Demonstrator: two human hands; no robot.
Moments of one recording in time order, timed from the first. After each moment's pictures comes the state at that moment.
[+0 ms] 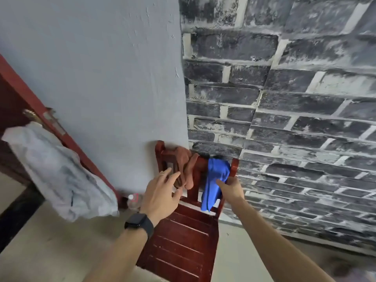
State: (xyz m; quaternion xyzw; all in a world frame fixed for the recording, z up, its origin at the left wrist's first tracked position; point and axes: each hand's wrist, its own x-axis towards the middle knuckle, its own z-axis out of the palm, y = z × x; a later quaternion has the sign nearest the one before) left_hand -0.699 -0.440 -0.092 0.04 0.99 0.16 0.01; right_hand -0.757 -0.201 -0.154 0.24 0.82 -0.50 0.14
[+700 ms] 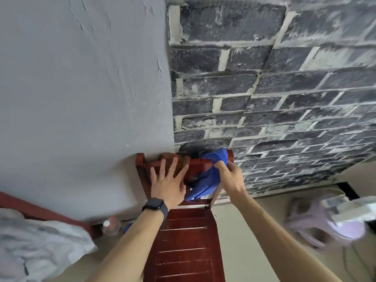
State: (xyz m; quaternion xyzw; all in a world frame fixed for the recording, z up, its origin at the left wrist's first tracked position) left_hand -0.833 -0.462 -0.172 0.24 0.97 0.02 0.07; right_hand -0.778 -0.275 -0.110 0.36 0.72 -0.59 -0.07
